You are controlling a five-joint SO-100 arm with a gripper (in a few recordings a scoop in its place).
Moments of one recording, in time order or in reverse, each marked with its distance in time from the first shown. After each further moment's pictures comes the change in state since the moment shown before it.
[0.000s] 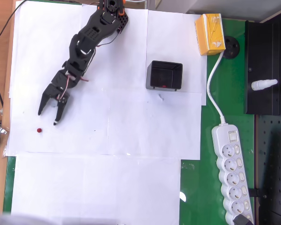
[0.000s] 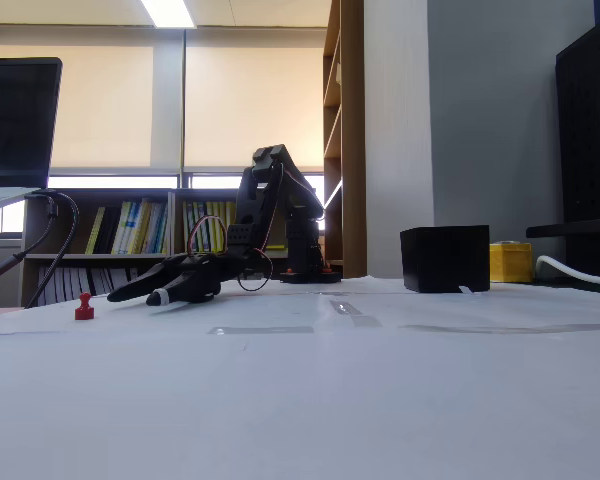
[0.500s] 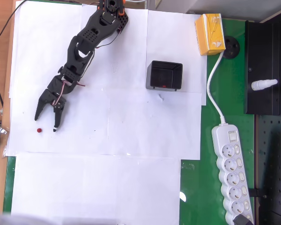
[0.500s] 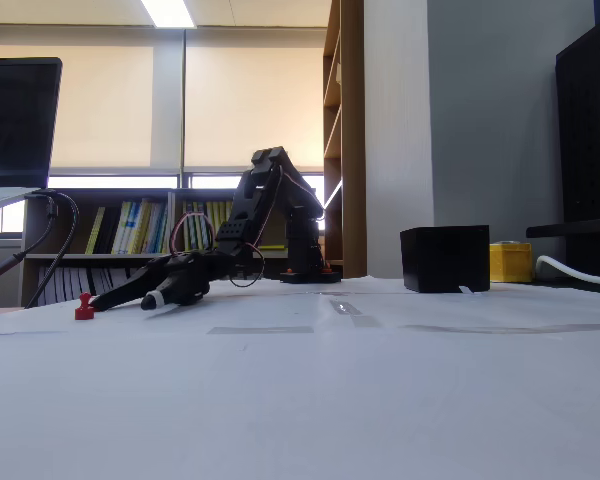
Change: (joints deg) arm 0.4 -4.6 3.2 20.0 5.4
